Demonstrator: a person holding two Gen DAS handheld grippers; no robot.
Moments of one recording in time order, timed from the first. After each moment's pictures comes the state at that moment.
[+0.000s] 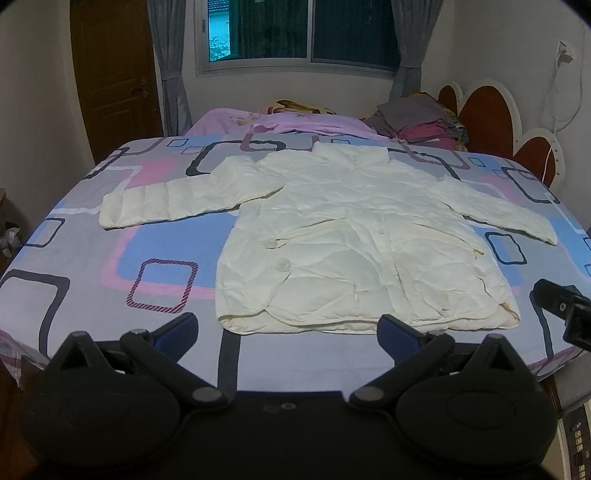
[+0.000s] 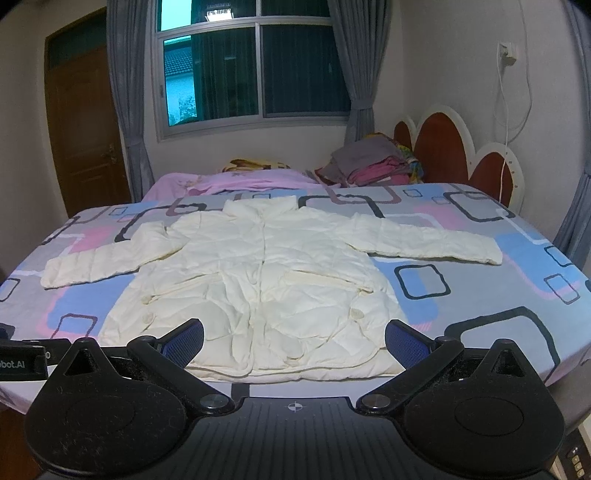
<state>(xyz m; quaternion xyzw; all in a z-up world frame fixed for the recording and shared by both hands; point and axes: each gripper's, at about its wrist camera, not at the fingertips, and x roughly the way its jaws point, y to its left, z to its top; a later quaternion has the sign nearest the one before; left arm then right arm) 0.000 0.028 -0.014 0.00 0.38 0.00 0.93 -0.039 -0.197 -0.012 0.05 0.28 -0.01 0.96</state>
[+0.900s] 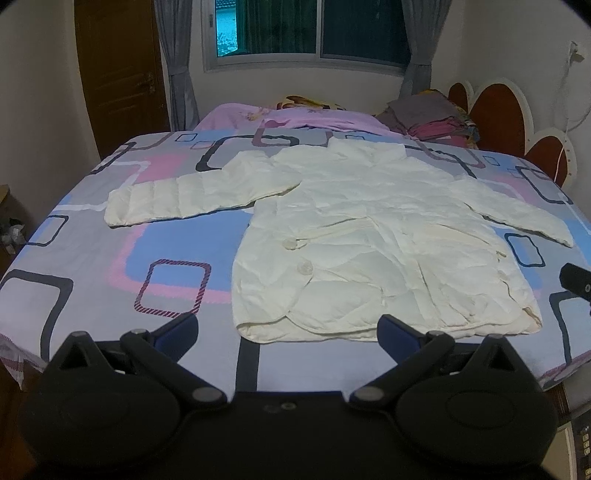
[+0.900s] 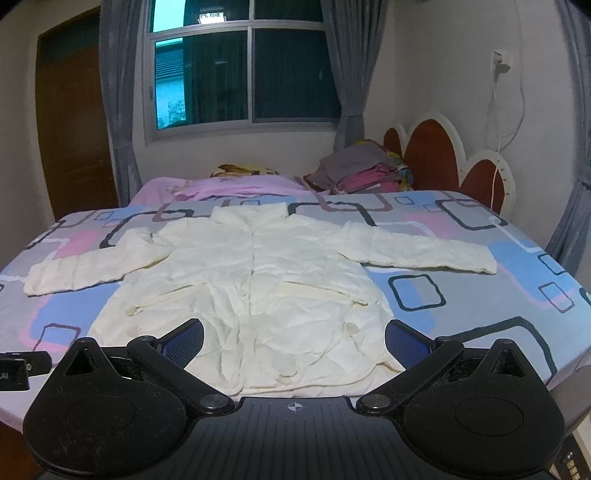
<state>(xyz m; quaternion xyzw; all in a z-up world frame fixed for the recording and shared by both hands) 0.028 0.050 -0.028 0.00 0.38 0.01 0.92 -0.003 -0.194 -0.019 0.04 0.28 -0.04 0.96</state>
